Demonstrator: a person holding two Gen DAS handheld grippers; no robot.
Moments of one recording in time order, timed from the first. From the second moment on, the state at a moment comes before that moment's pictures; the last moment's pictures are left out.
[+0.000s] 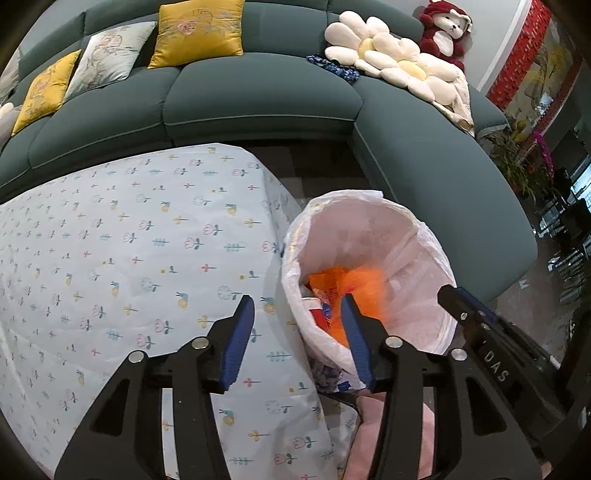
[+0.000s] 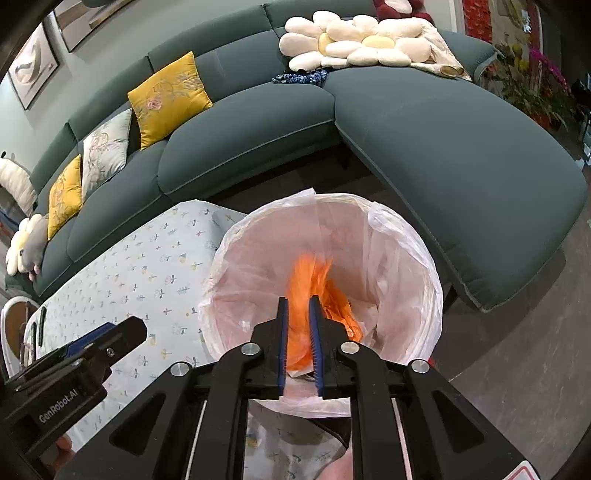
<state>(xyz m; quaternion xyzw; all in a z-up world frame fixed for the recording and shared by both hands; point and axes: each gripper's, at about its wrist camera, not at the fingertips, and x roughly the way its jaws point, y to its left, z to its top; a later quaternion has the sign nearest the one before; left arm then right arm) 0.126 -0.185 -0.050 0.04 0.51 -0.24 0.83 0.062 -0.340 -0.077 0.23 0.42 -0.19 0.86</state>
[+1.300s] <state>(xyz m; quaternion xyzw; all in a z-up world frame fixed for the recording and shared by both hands) 0.060 -0.111 -0.077 0.09 0.49 -0.17 0.85 -0.003 -0.275 -0.082 0.14 0.42 -0.22 0.87</state>
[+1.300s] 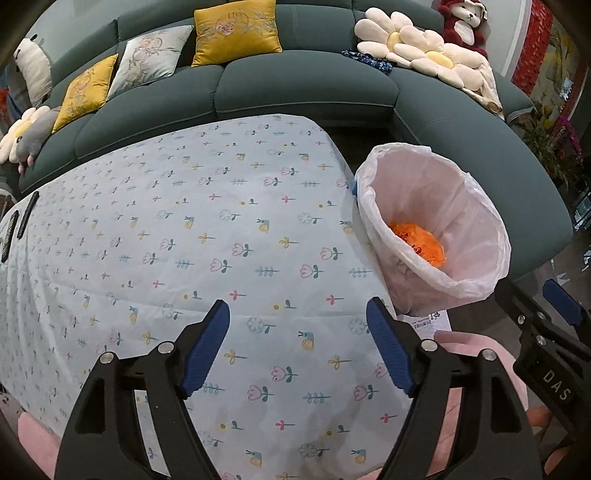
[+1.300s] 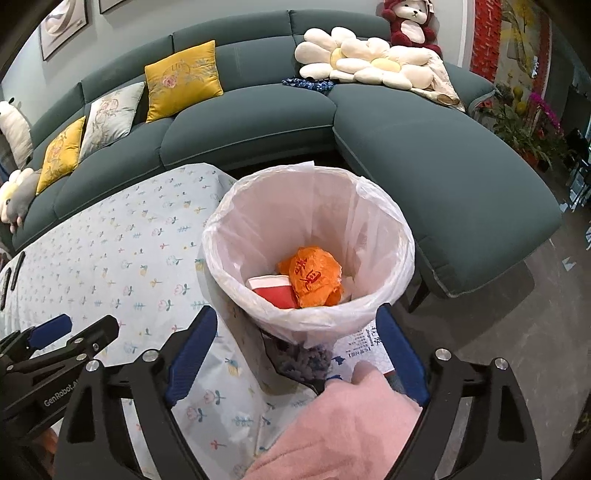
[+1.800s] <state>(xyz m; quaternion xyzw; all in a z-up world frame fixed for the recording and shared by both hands) 0.055 -0.111 -0.074 0.09 0.47 -0.16 0.86 -0.009 -0.269 -0.084 0.12 0.42 -0.22 0.87</state>
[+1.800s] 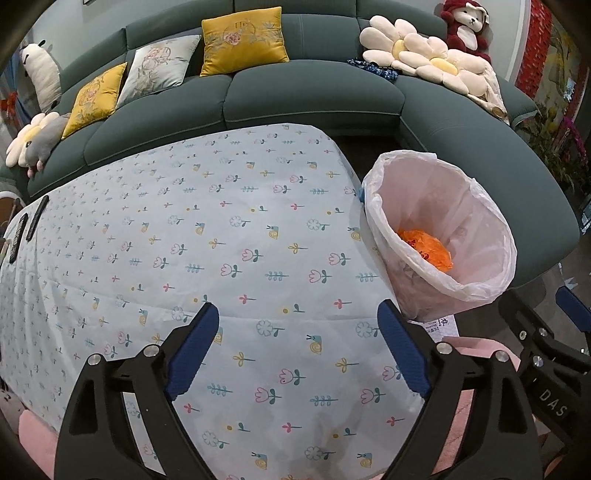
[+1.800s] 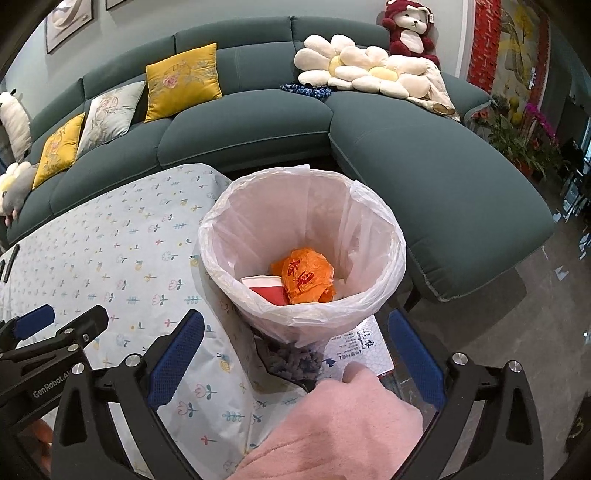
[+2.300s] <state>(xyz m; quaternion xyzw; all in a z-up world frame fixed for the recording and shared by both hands) 0.053 -0.117 -0.075 0.10 0.46 -0.16 0.87 -0.010 -0.272 -0.088 0.12 0.42 -0.23 0.87</state>
